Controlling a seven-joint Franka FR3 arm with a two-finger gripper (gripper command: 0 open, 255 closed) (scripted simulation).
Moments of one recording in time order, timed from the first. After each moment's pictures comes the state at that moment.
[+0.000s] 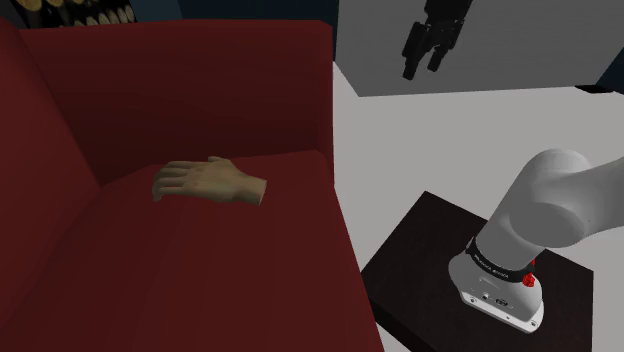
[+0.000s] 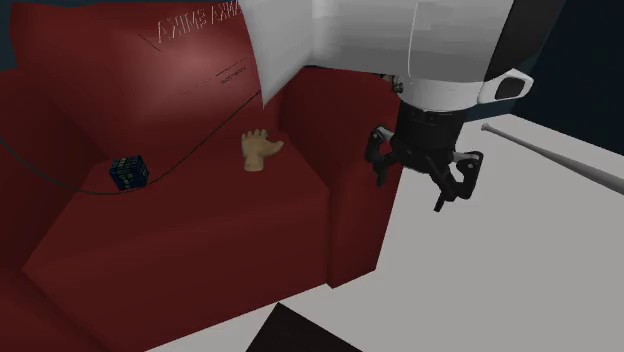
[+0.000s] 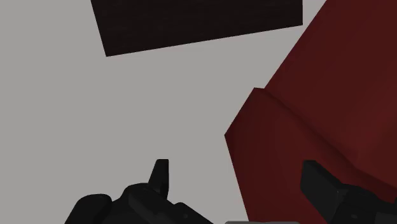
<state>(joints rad) -0.01 -0.81 0.00 -2.26 -0.02 1.56 0.16</state>
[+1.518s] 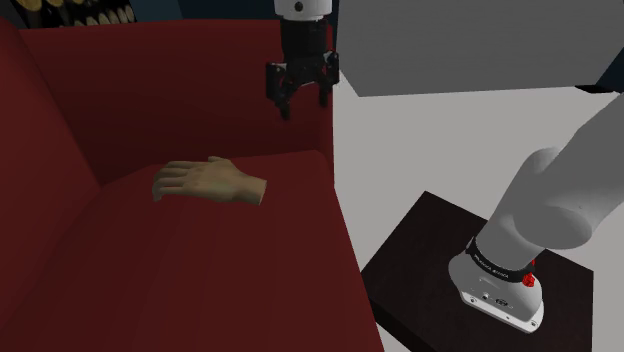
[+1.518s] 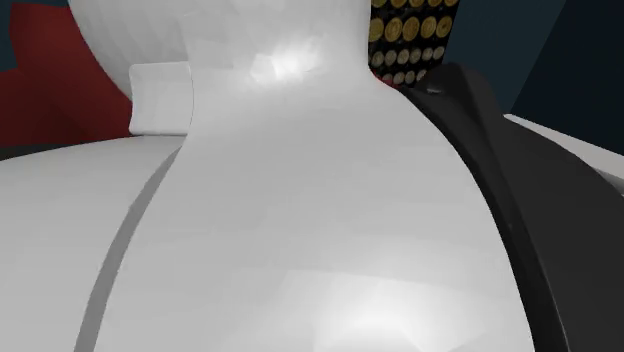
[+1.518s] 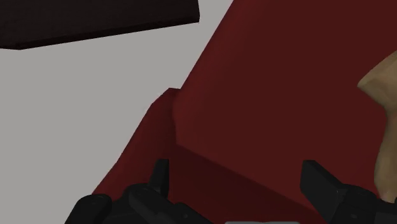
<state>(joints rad) 0.08 -0.21 0.37 -1.85 0.09 1.64 0.59</state>
